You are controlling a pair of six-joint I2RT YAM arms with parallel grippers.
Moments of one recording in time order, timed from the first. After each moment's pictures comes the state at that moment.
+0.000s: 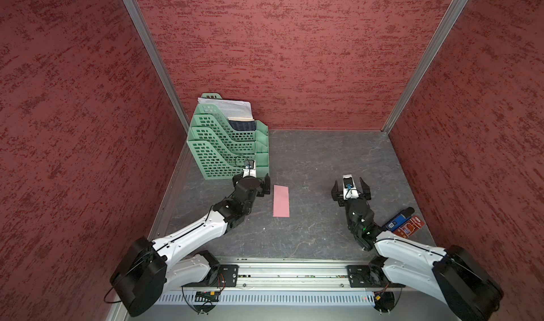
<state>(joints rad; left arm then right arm) -0.60 1.13 0.57 0.09 -0.50 -0.28 0.52 1.12 0.18 0.81 0.67 -0.22</state>
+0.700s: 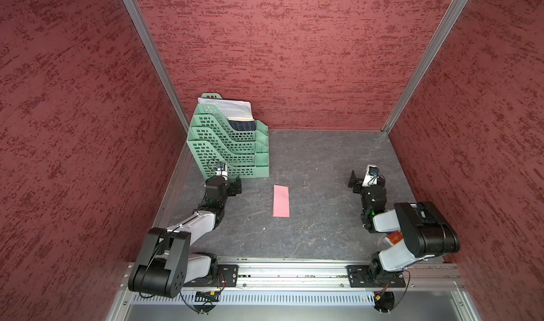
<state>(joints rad) -0.12 1.31 0.35 0.51 -0.13 -0.06 0.02 1.56 0.28 1.16 0.18 0.04</state>
